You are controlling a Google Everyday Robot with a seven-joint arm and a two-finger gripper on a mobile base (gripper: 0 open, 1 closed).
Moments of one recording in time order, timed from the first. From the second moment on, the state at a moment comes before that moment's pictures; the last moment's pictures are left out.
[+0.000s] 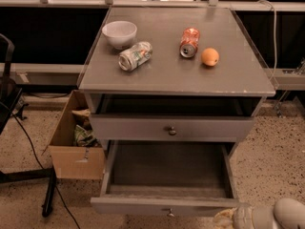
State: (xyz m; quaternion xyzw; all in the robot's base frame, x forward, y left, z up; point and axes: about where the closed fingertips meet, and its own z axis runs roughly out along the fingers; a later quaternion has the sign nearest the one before) arm 0.343 -0.245 0.399 -0.62 0.70 0.18 0.30
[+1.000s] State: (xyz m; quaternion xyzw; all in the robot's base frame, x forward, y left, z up) arm 0.383 -0.233 0.396 -0.63 0.68 0.15 0.36
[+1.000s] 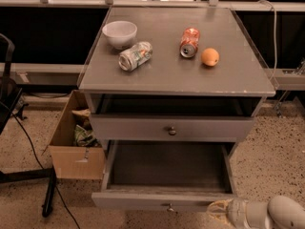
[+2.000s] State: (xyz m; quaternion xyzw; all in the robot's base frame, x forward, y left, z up) arm 0.433 -0.222 0.388 -0.62 0.65 0.12 0.42
